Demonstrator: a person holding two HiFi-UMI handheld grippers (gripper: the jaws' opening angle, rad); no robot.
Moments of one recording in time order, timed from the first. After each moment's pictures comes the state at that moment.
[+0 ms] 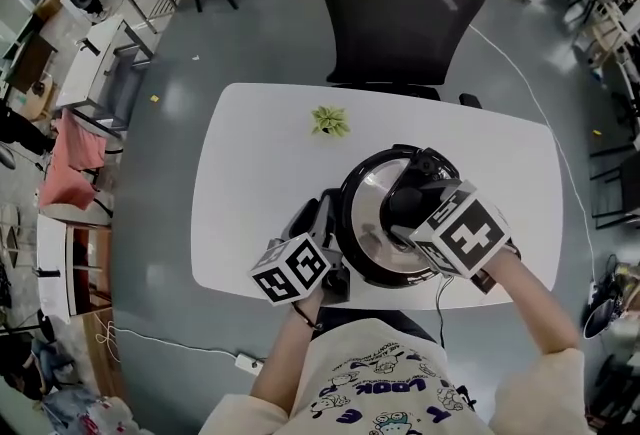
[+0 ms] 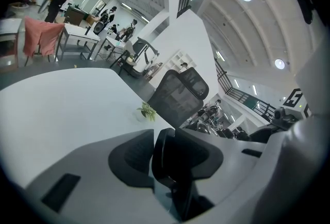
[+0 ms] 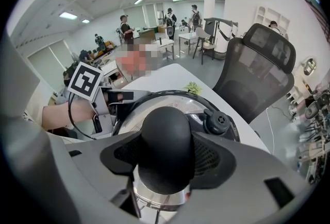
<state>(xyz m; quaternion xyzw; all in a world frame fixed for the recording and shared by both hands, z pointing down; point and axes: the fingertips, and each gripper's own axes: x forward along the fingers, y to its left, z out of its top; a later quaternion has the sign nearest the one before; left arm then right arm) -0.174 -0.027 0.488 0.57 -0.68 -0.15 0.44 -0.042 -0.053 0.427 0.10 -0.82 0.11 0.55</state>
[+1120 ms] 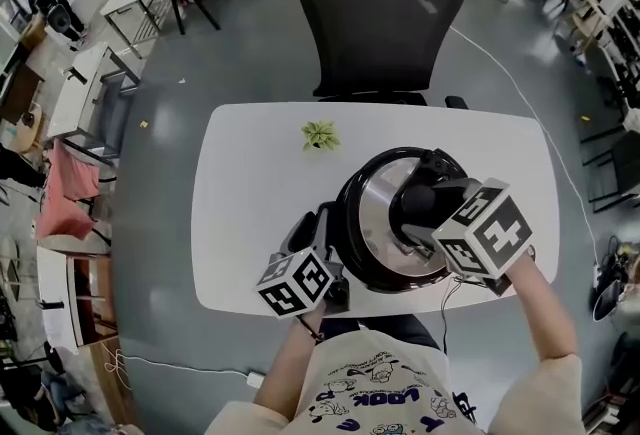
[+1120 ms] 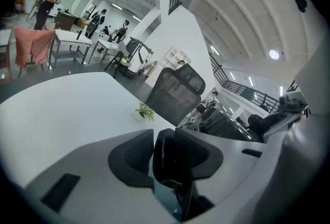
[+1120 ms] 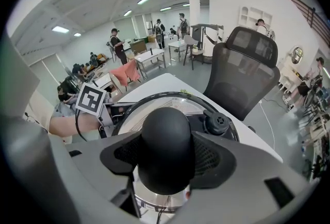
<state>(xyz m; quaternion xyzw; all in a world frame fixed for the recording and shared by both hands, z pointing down) -0.174 -0.029 0.489 0.59 -0.67 -0.11 0.42 -0.030 -0.065 0.394 0.15 -0.84 0.15 0.51</state>
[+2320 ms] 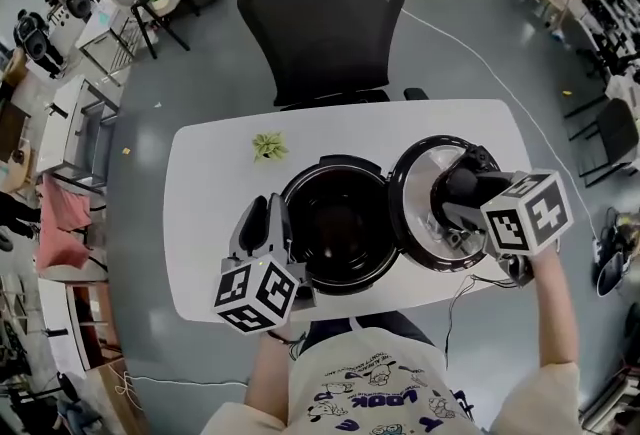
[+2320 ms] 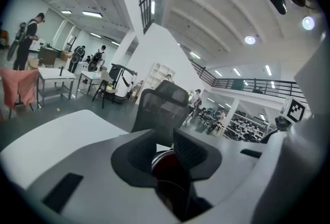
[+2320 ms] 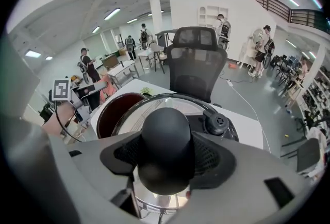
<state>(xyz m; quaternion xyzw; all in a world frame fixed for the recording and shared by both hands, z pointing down) -0.128 -0.060 0.384 0.64 -0.71 -0.07 0.27 0.164 -0.120 0.377 0.29 -0.81 0.23 0.45</state>
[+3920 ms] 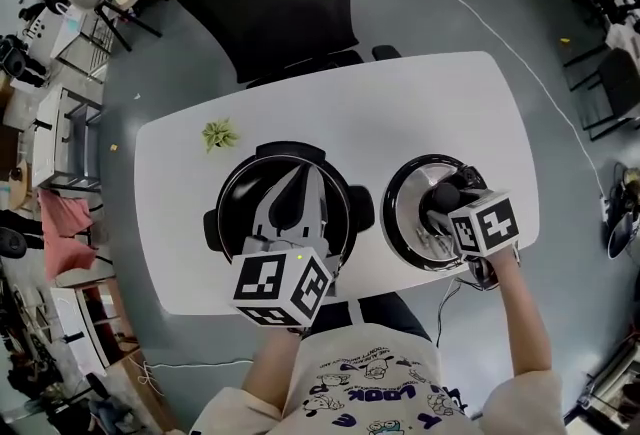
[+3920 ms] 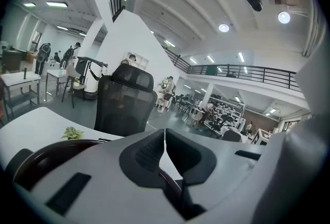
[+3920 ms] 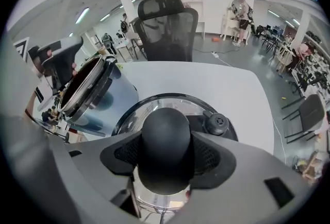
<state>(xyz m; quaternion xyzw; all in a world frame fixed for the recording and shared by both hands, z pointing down) 0.060 -0.148 0.386 0.75 -0.62 0.00 0.25 0.296 -0.125 0.538 0.35 -0.74 0.33 0.48</state>
